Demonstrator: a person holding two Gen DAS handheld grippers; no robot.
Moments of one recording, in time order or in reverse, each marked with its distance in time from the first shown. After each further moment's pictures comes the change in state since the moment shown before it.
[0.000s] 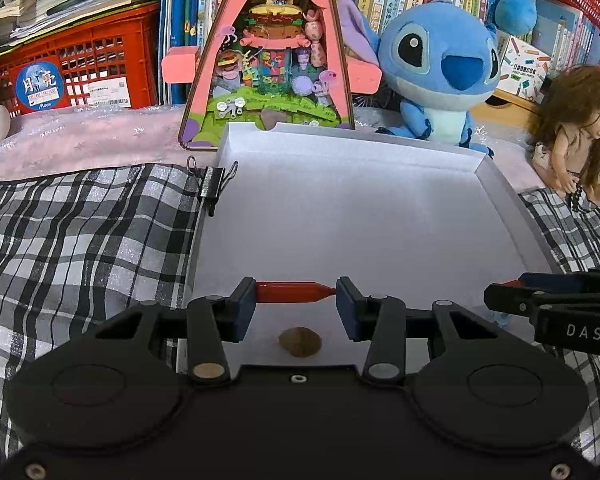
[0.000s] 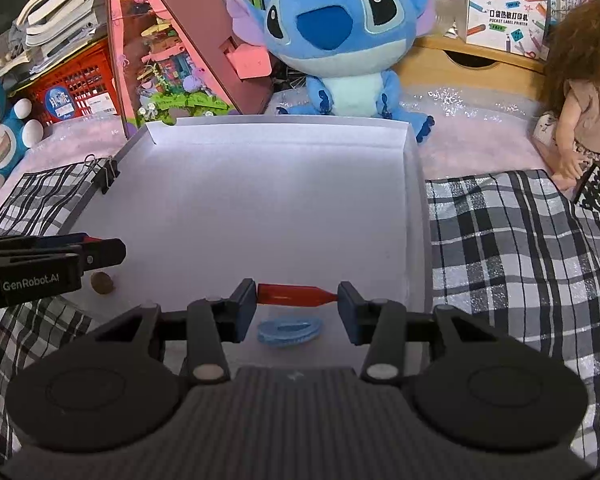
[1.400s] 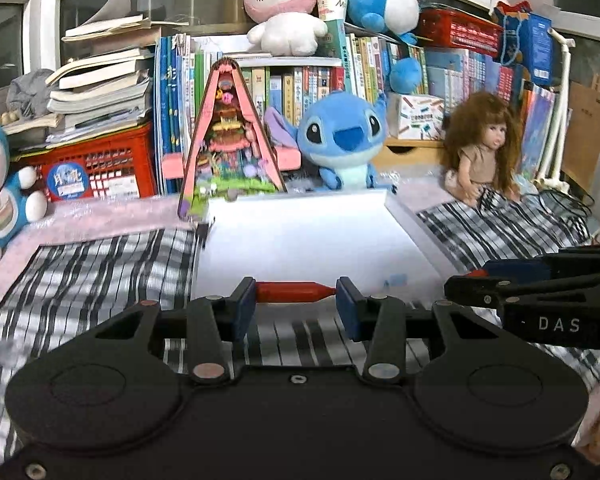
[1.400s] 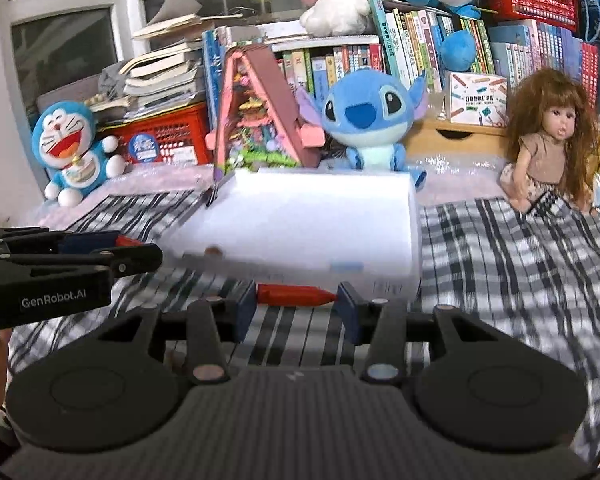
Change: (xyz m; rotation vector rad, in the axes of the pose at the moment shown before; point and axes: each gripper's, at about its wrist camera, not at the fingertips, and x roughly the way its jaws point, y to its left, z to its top) left arm -0.165 -0.039 -0.077 0.154 -0.289 -0.043; right arm -0.141 0.034 -0.098 -0.053 -0.298 0.054
